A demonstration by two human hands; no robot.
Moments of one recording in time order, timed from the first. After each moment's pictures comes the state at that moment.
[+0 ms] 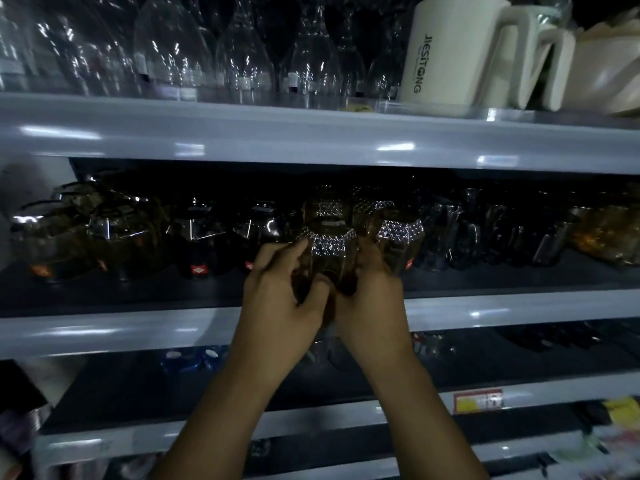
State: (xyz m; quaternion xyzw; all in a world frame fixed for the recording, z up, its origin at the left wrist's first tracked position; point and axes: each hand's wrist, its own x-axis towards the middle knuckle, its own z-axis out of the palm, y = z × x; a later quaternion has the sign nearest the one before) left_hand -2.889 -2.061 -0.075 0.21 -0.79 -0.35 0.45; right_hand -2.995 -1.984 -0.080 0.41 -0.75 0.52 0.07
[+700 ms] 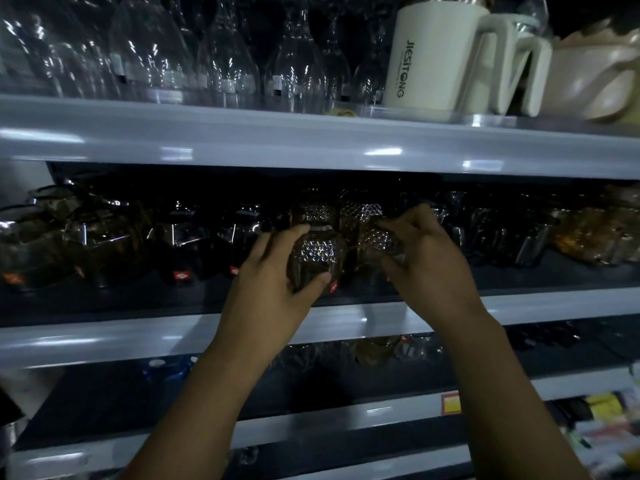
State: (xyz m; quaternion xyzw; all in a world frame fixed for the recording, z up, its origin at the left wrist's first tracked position) left_hand -2.904 -2.081 -0.073 0.19 -0.84 -0.27 0.43; right_hand -3.081 -1.938 -0.044 0.47 -0.79 0.31 0.23
